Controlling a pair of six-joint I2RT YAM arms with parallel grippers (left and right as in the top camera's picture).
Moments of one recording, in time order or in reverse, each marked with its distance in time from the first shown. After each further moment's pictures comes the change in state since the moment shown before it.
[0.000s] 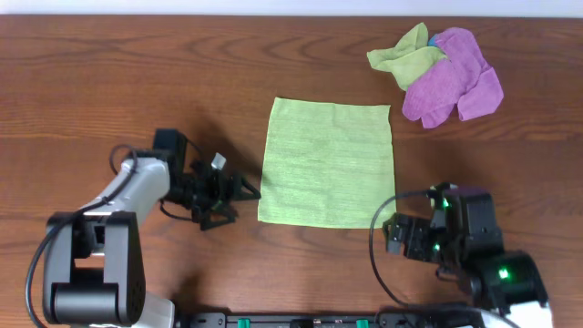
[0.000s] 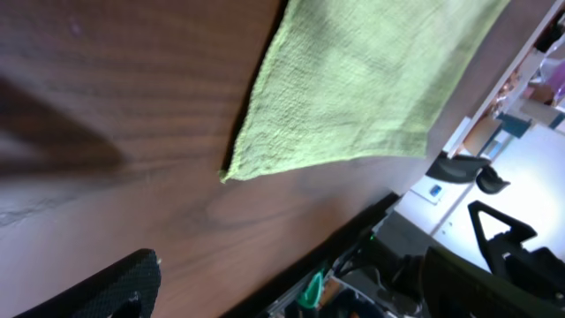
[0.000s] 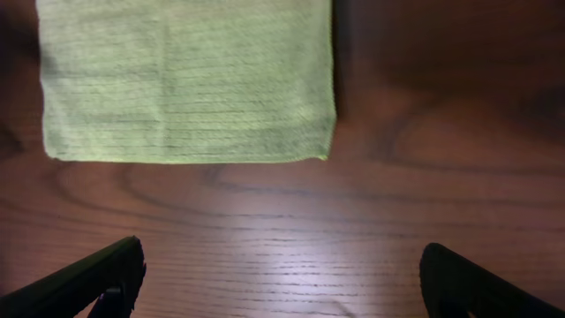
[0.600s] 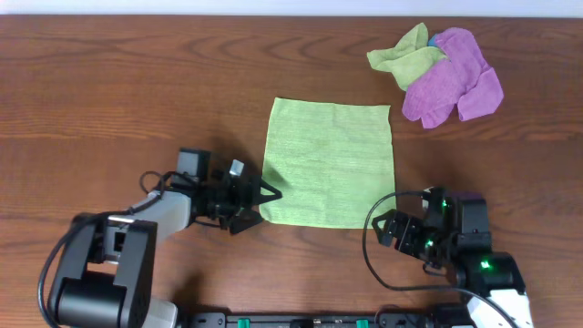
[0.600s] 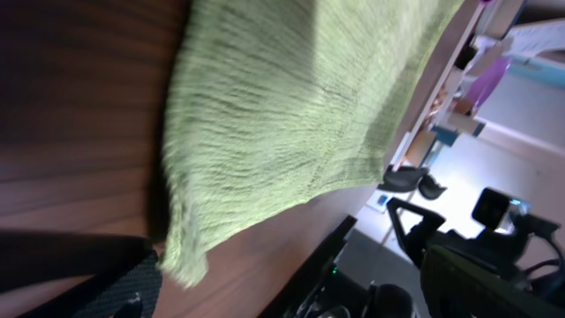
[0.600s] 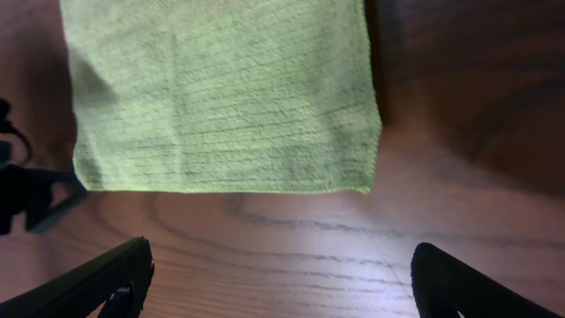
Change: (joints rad) left arm -0.158 -0.019 -0.251 0.692 0.097 -0.464; right arm -0.107 0.048 -0.215 0.299 -0.219 0.073
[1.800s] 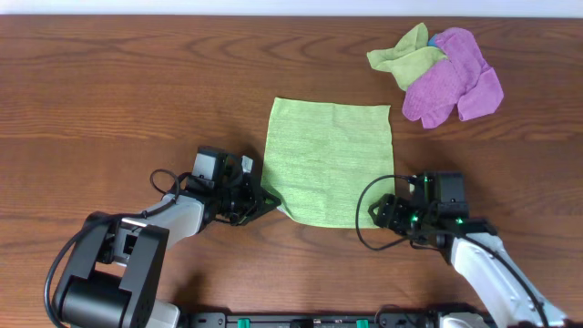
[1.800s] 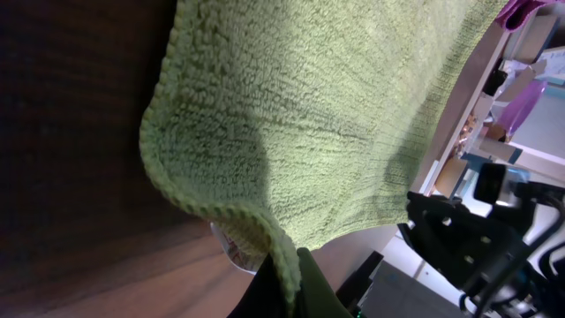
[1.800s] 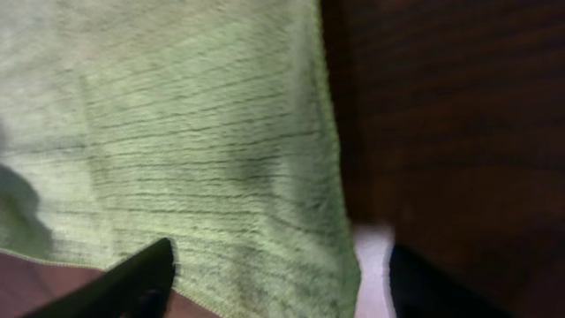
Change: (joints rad) left arm -0.091 -0.003 -0.014 0.145 -0.154 -0.113; right arm -0.002 0.448 -0.024 0.364 0.017 0.010
